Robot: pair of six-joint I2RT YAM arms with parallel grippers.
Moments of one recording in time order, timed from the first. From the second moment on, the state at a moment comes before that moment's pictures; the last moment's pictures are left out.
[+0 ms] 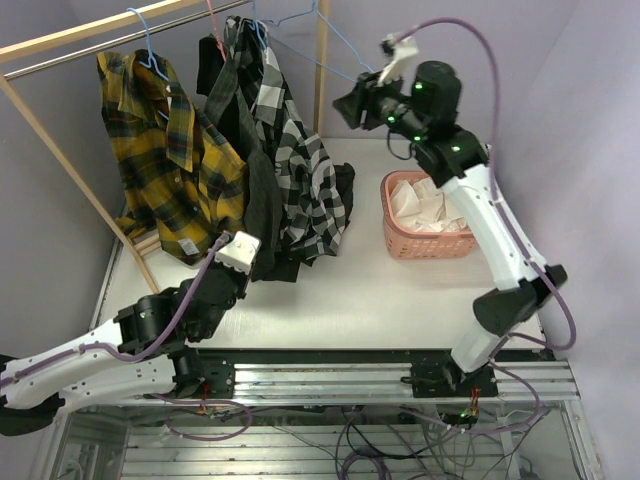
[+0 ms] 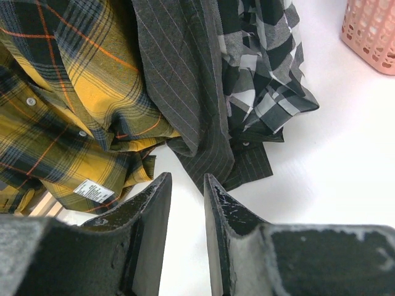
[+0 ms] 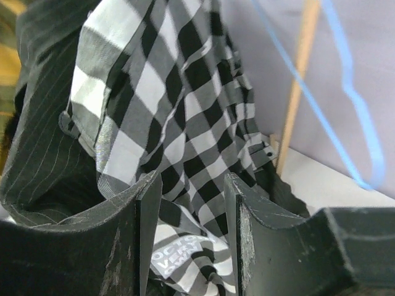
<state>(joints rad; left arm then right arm) -1.19 0.64 0.80 -0.53 -0.87 -0.07 0.47 1.64 1.99 -0.38 -0.21 0.15</state>
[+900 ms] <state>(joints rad) -1.19 0.69 0.80 -0.53 -0.88 -0.06 0.69 1.93 2.33 -0.47 -0.04 -0.04</state>
